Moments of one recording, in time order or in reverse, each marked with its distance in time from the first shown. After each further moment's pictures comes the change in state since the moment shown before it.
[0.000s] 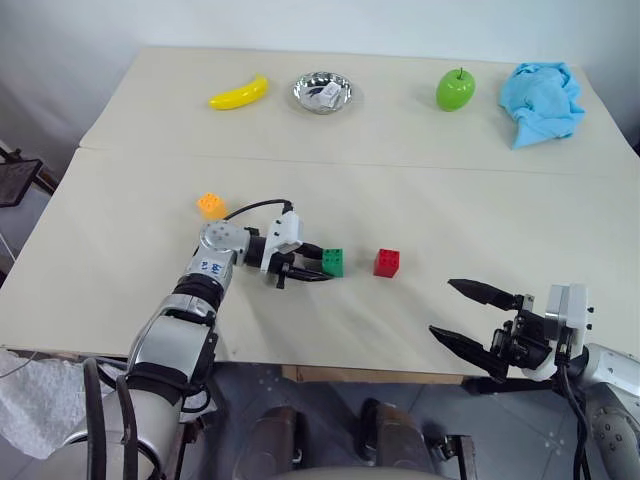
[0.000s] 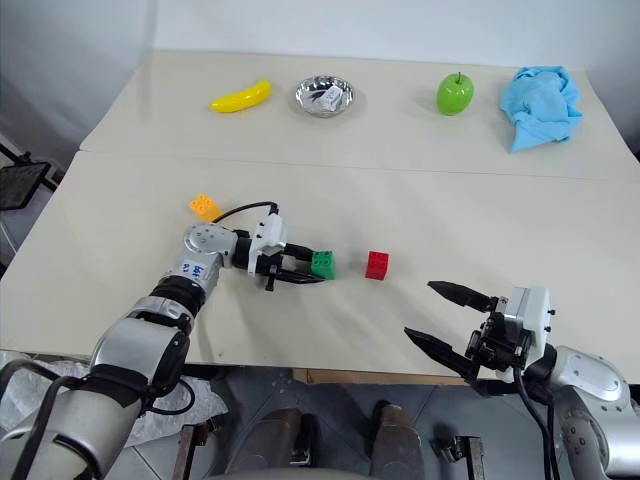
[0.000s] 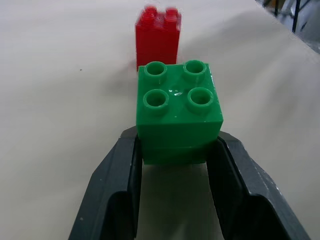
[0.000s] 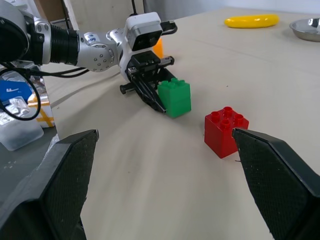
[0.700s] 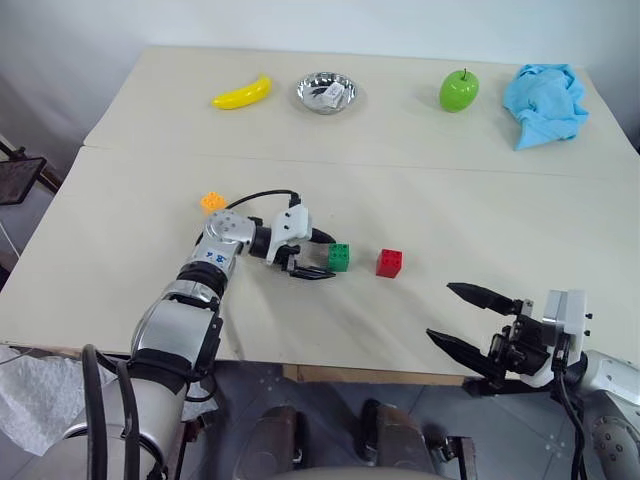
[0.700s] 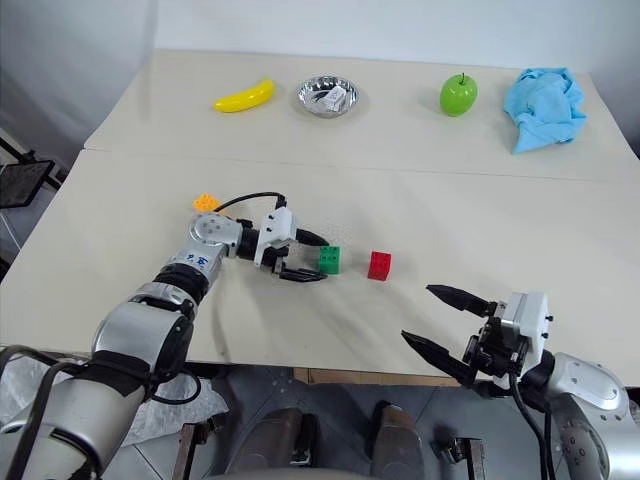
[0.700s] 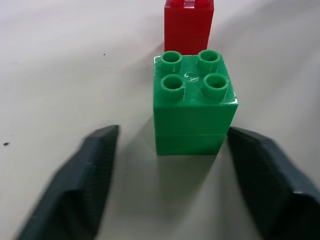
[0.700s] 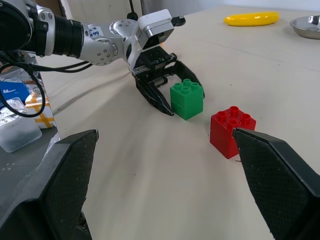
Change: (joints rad) left arm -0.065 -0.004 0.026 0.079 0.106 -0.046 0.088; right arm 0.033 0.004 0.007 -0.034 0.000 0.000 -0.031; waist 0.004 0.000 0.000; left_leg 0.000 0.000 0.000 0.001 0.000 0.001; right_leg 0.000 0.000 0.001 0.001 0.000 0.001
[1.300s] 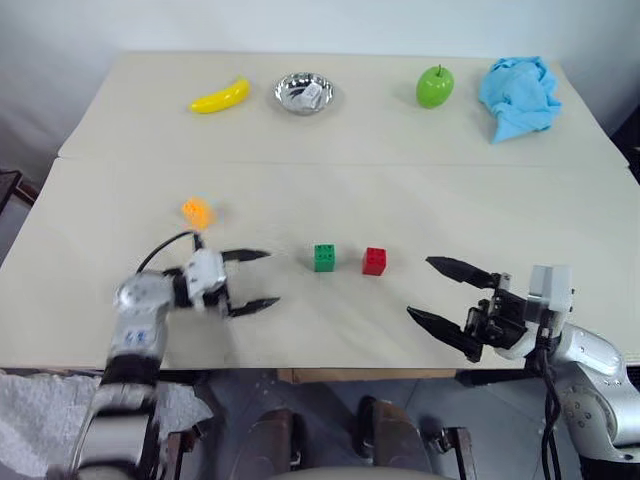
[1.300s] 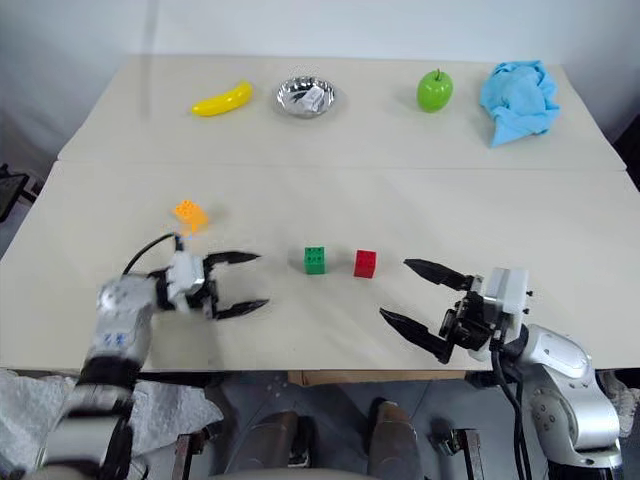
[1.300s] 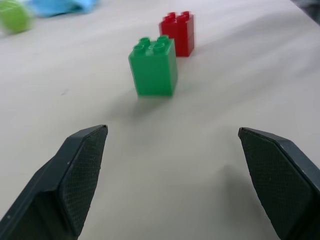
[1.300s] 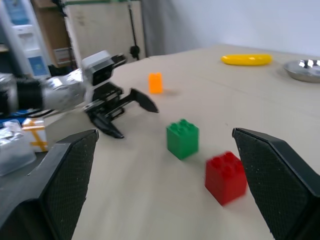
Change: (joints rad) left arm 0.860 0.196 0.304 -1.012 -0.338 0.187 0.125; right arm -0.224 0.054 0.122 0.044 0.014 0.001 0.017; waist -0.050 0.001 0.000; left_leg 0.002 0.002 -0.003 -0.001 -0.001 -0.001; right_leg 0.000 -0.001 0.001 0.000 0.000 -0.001
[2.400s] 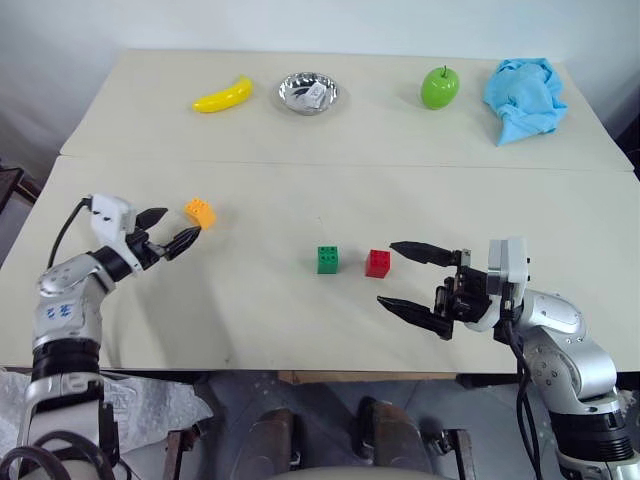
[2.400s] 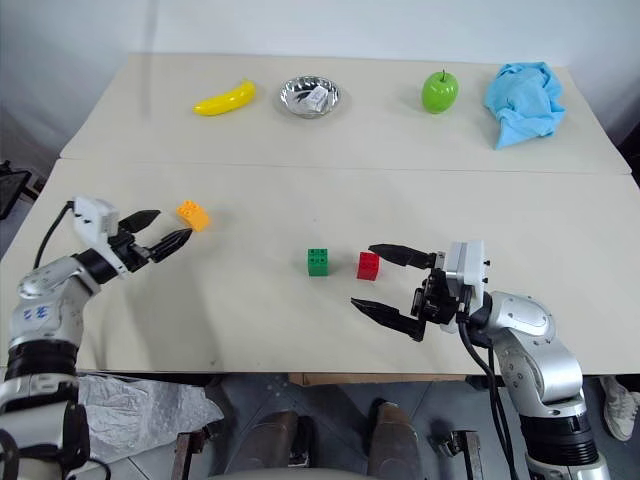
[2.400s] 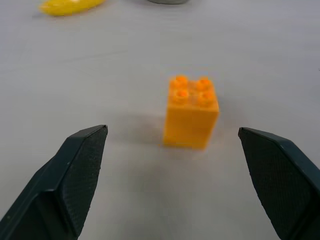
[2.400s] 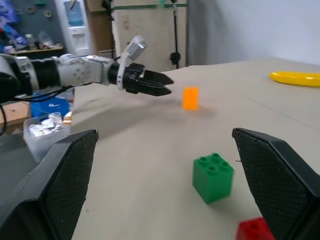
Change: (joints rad) left arm -0.343 0.195 0.058 0.408 -0.018 0.348 0.318; right arm -0.172 0.015 0.104 0.079 -0.055 0.019 0.022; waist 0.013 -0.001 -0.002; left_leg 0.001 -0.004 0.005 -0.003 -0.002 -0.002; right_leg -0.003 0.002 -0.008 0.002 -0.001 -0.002
